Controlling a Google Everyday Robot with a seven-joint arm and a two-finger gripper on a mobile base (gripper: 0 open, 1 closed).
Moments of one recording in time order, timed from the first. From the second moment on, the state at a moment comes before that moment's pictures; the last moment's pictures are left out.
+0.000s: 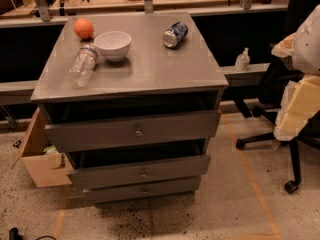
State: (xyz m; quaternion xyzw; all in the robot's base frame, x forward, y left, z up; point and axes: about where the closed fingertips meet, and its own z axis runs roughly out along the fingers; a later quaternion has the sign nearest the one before) arm 0.438 -0.217 0.976 -0.60 0.78 -0.03 0.16
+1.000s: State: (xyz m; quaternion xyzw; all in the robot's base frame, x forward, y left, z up) arm 0.475 -0.192 0.915 -0.65 0.74 0.02 0.20
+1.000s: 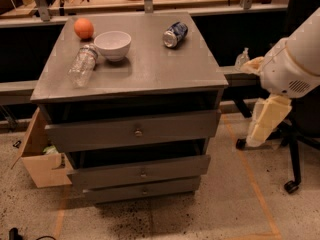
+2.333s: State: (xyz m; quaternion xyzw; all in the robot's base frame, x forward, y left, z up) arm 0.522 -0.122 0.754 -0.75 0.63 0.07 0.20
